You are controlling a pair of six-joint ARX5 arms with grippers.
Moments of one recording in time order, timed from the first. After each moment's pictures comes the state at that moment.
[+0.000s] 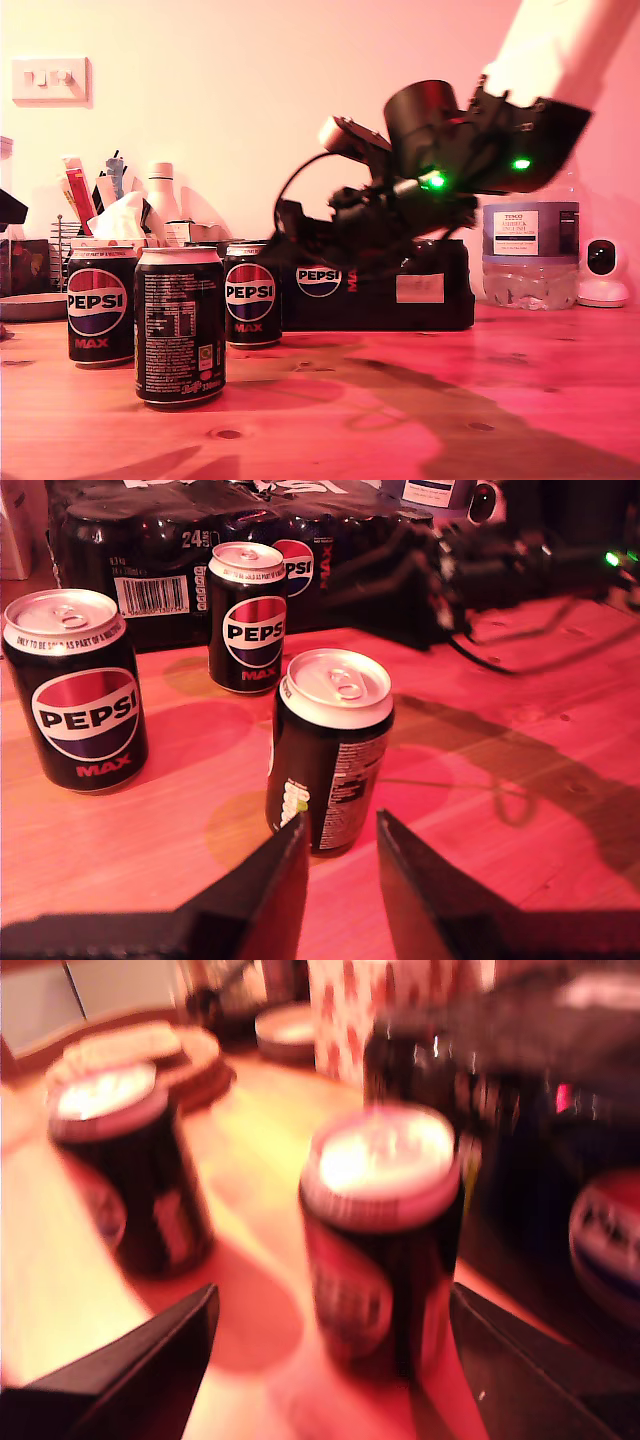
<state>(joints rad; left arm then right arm) -0.42 0.32 0.11 -0.09 0.20 -0.15 0.53 2.05 1.11 0.66 -0.41 -0.11</state>
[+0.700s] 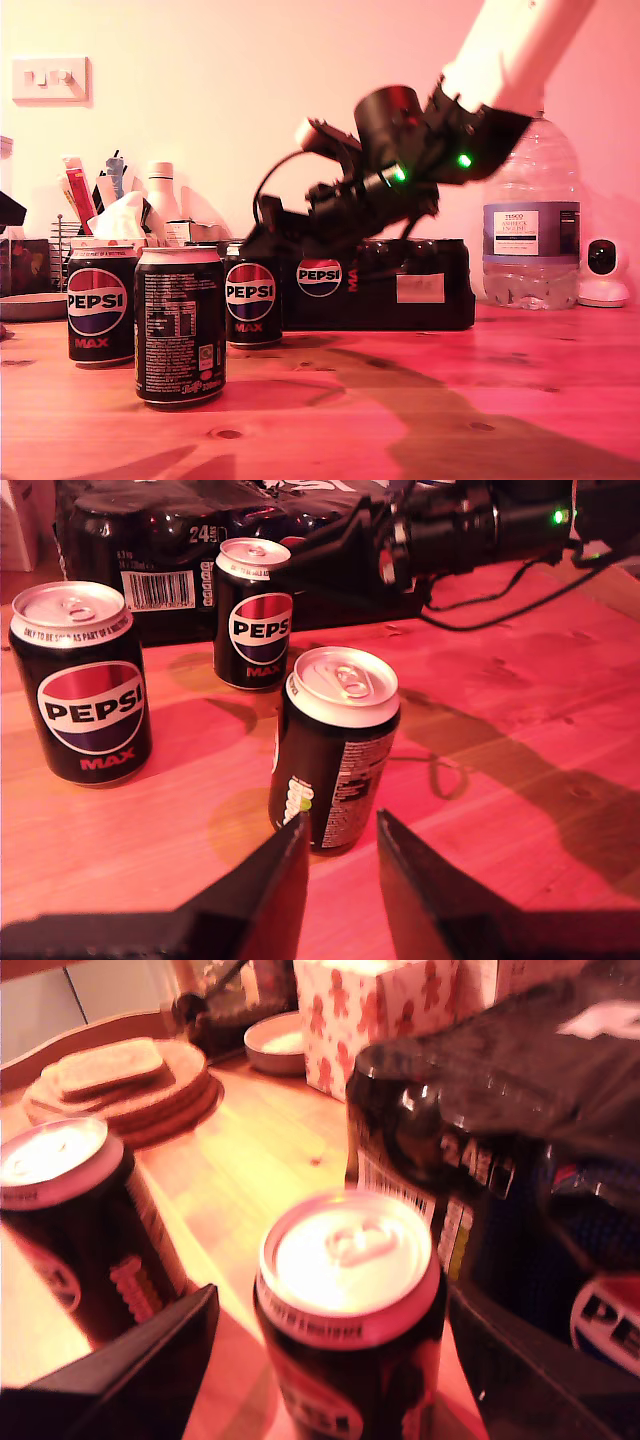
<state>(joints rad) -0.42 0.32 0.11 -0.09 0.19 -0.18 0.53 2.12 1.33 0.45 -0.40 -0.11</state>
